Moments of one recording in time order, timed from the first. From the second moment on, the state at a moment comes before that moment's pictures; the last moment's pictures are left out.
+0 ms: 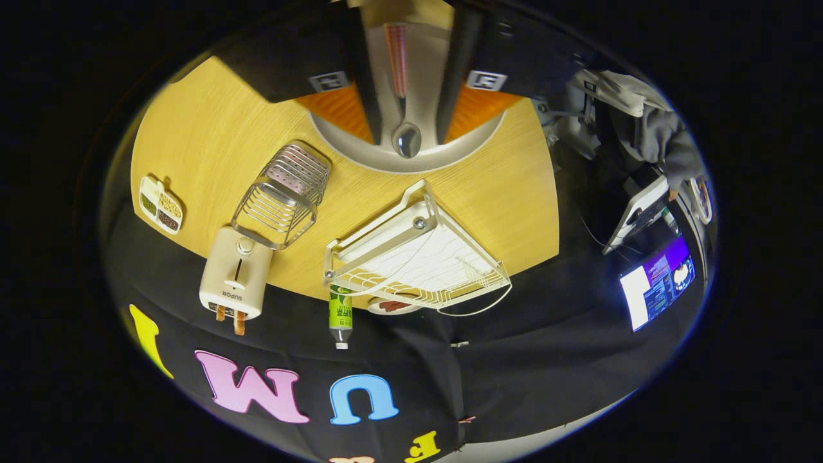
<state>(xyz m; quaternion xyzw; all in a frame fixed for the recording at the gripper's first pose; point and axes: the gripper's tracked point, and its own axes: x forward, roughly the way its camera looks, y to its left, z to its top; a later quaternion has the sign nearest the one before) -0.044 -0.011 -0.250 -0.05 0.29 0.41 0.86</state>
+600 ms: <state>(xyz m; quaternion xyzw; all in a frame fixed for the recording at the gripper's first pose) 0.000 -0.110 -0.086 0.06 0.19 0.13 0.97</state>
